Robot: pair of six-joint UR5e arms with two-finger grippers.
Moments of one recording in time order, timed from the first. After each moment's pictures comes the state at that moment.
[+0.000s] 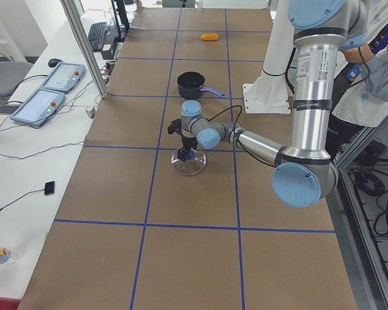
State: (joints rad) left arm -0.80 -1.60 -1.82 -1.96 -2.05 -0.40; right arm 1.48 -1.54 1.71 -1.49 2.30 -0.01
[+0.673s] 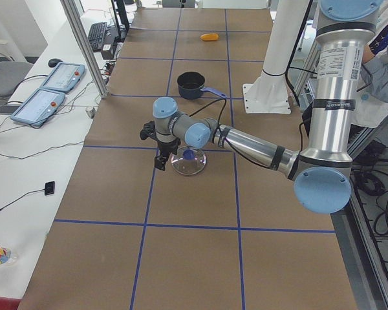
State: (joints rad) left arm -1.27 -1.62 -1.83 -1.64 -2.25 0.01; right arm 1.46 -1.54 1.73 -1.45 2.32 0.10
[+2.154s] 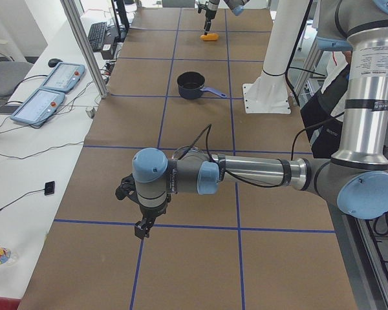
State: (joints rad) left arm -1.66 -1.60 -1.61 -1.57 -2.28 0.49; right arm 0.83 -2.00 1.76 -0.56 1.90 0.95
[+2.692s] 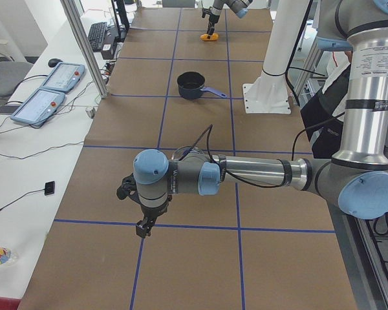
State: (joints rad) left arm -1.66 -1.59 -1.61 -1.57 -2.30 0.50; right arm 0.76 -2.01 1.66 -0.43 1.84 0.96
